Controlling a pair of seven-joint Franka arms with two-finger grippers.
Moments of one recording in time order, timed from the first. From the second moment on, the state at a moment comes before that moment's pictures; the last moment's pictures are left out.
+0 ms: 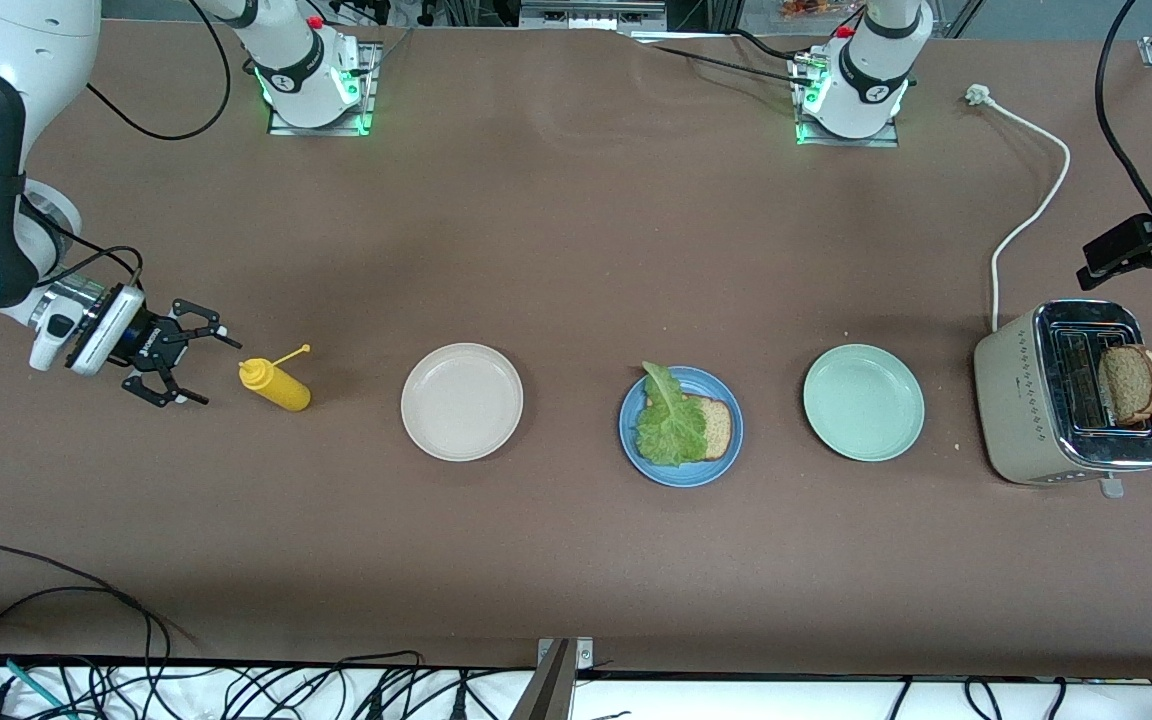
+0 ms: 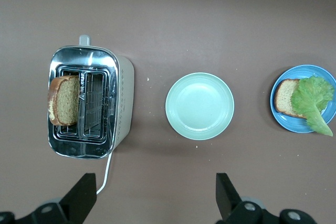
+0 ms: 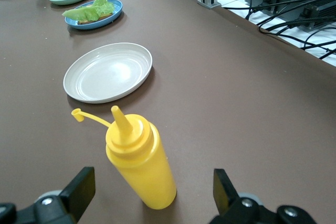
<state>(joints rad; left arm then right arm) 0.20 0.13 -0.19 -1.38 0.05 1.51 -0.06 0.51 0.54 -0.87 -2.06 1.42 1.82 -2.20</state>
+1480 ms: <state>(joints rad) 0.20 0.13 -0.19 -1.38 0.05 1.51 -0.06 0.34 0.64 -0.63 -2.11 1.67 1.74 -2.44</state>
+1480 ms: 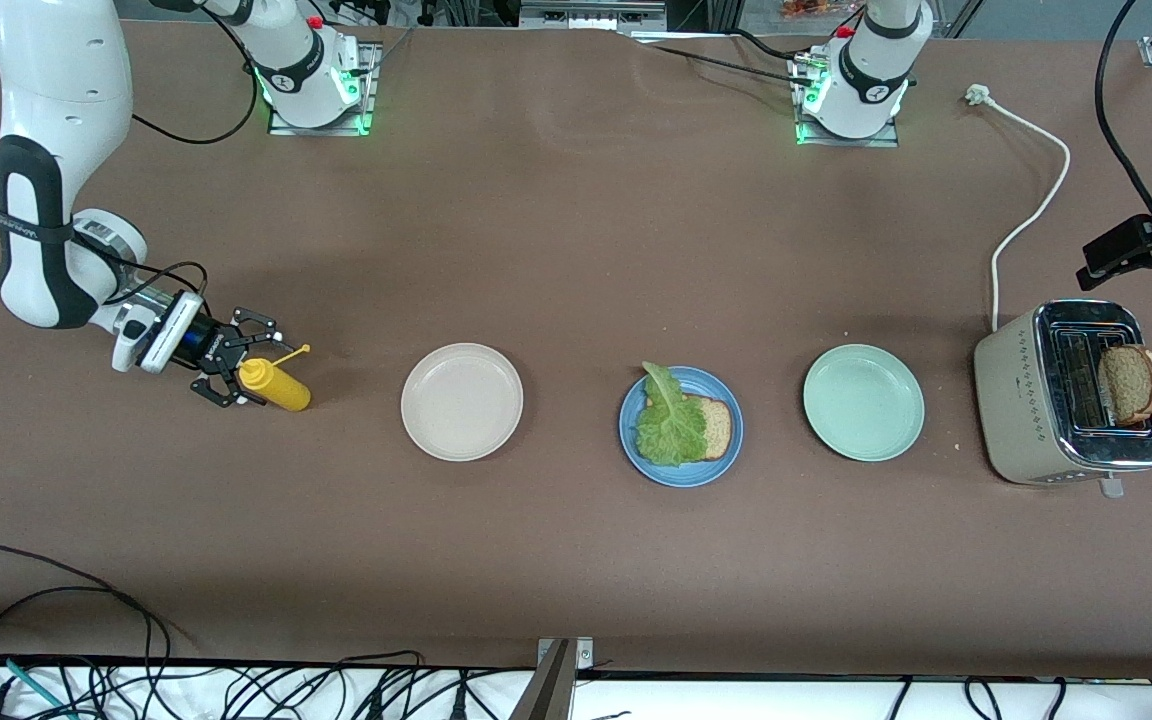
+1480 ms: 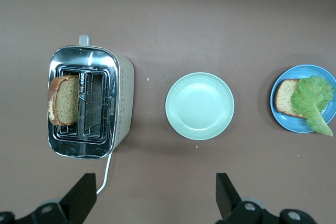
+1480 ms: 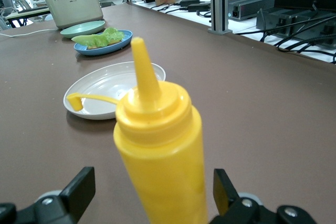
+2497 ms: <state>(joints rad) 0.20 0.13 -0.19 -1.38 0.05 1.51 -0.06 0.34 0.63 -0.63 -2.05 1.64 1.76 -2.42</state>
